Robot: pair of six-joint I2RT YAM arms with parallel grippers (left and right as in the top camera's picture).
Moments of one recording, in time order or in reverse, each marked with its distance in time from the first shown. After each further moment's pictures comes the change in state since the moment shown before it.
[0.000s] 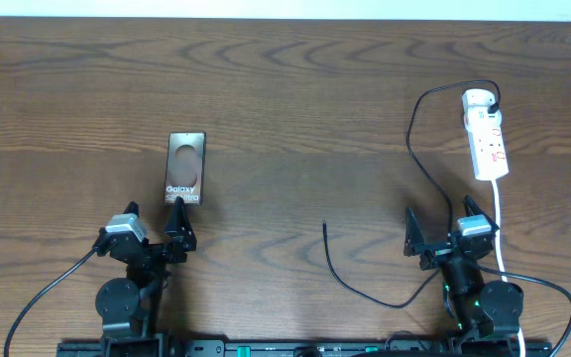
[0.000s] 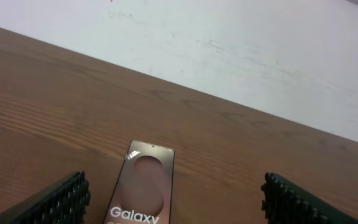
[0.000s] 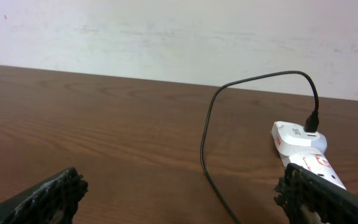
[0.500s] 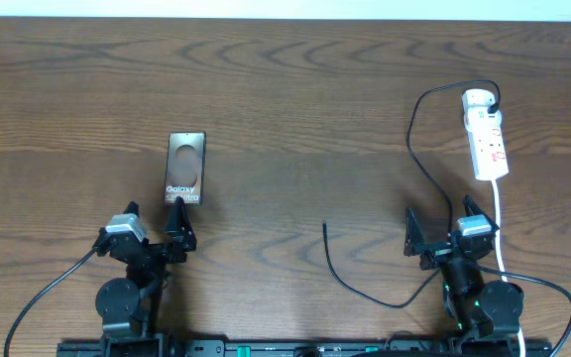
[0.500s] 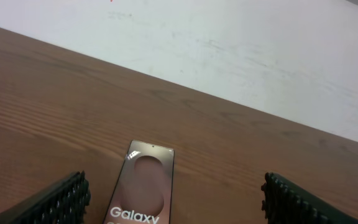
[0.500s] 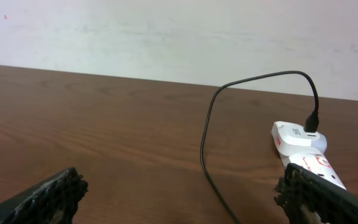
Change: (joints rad) left arm 0.000 0.000 0.000 0.000 0.000 0.000; right arm 0.000 0.000 0.000 0.000 0.000 0.000
